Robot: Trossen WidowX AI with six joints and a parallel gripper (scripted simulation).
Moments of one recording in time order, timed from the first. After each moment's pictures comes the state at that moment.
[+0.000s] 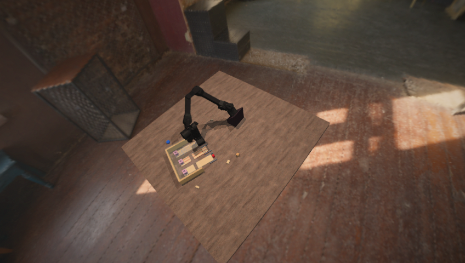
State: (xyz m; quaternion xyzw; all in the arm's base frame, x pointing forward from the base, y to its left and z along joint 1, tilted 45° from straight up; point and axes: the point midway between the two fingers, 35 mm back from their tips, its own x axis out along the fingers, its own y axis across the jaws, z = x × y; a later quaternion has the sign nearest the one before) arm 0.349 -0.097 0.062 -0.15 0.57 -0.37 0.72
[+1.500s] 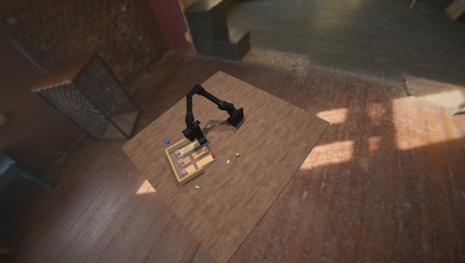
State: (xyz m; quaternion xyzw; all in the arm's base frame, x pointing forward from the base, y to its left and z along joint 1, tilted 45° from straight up) arm 0.333 -0.094 0.055 -0.16 0.57 -0.36 0.72
